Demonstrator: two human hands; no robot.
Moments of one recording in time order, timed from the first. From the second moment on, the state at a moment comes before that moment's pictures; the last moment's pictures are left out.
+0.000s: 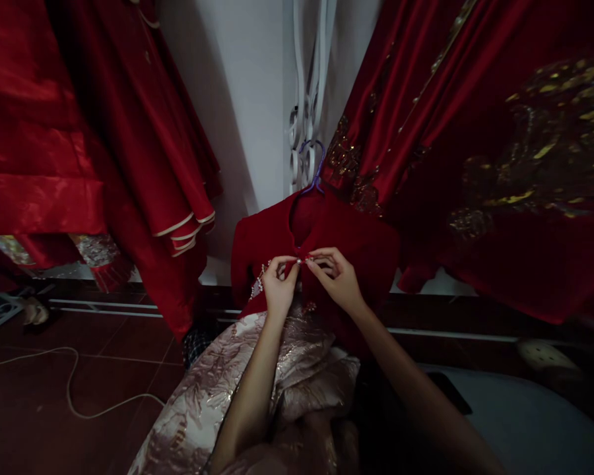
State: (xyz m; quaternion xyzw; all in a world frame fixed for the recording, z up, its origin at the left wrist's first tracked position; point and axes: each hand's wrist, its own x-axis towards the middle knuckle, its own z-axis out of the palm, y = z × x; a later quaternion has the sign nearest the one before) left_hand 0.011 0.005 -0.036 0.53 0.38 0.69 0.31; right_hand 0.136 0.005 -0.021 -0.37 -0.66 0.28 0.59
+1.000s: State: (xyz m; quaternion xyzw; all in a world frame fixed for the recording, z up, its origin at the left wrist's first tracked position) left_hand -0.001 -0.003 0.020 0.82 0.46 0.32 -0.05; right_hand 0.142 0.008 -0.012 -0.39 -0.64 0.22 0.62
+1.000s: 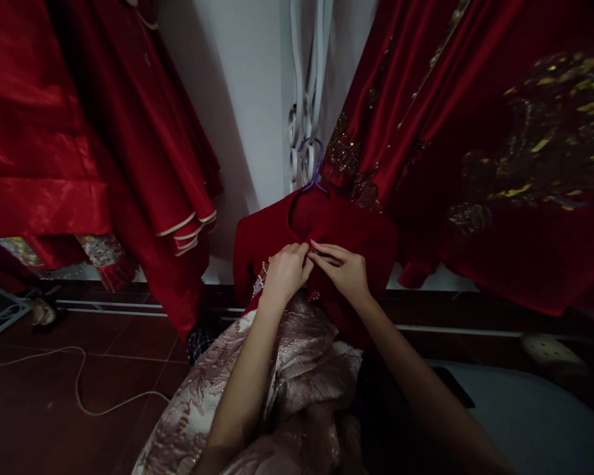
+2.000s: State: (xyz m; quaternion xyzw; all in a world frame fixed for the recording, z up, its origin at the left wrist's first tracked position) left_hand 0.038 0.021 -0.049 0.51 0.25 0.70 0.44; right_hand 0.159 0.014 -0.037 -0.33 -0.69 0.37 0.53
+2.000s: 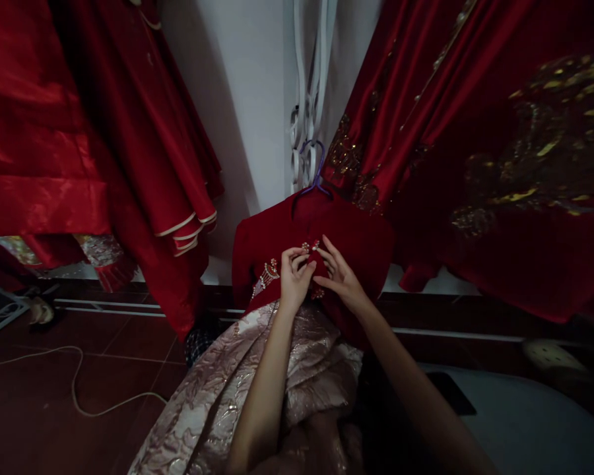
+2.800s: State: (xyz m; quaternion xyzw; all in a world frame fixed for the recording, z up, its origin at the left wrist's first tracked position) left_hand -0.042 0.008 -0.051 0.56 0.31 0.43 0.64; right_hand 0.173 -0.026 0.016 -0.37 -0.72 0.47 0.36
